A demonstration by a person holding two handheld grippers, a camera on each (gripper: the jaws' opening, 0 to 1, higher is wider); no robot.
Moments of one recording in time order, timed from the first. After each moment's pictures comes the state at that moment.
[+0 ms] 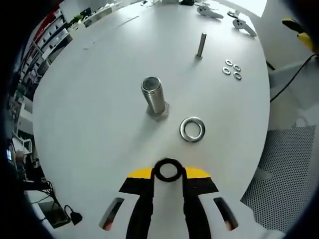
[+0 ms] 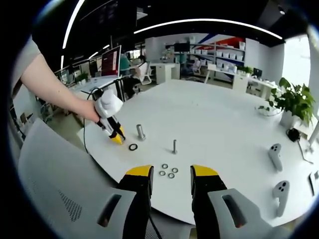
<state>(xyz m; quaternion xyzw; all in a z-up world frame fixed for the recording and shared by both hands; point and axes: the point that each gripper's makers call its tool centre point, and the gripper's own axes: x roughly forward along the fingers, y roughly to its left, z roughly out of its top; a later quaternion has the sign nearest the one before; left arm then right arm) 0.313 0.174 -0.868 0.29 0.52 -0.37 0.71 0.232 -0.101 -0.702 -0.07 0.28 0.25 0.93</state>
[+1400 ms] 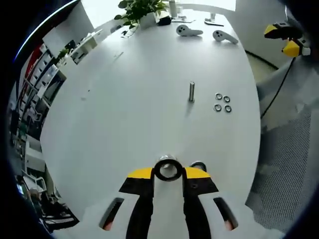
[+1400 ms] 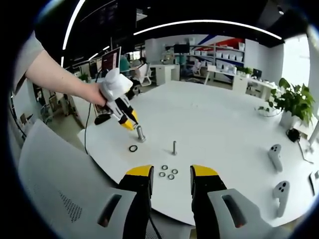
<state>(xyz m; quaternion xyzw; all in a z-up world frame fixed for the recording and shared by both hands) 0.362 0.114 -0.800 0.35 0.42 -0.43 0.72 0.232 -0.101 -0.700 -0.06 0.27 0.25 0.93</state>
